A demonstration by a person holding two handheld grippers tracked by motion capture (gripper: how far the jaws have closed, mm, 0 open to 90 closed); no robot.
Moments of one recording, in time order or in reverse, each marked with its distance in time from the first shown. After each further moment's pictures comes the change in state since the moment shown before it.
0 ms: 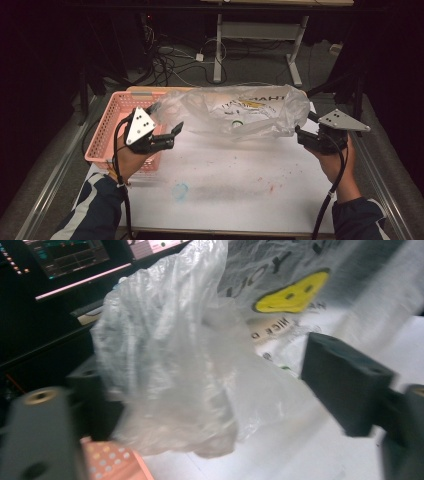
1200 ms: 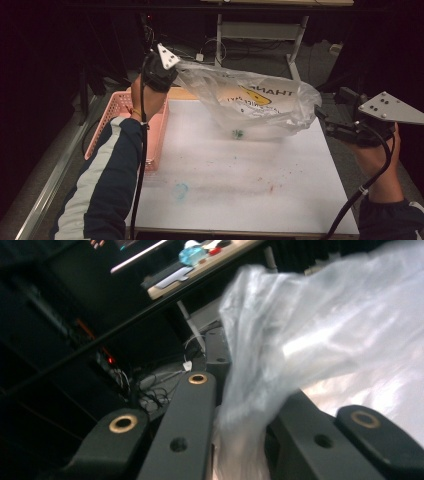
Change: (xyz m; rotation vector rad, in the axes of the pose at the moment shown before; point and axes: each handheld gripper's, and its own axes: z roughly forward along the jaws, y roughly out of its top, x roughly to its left) left arm 0.084 0.092 0.110 0.226 0.318 0.001; right arm -0.016 0.068 -0.072 -0.144 -0.048 -0.140
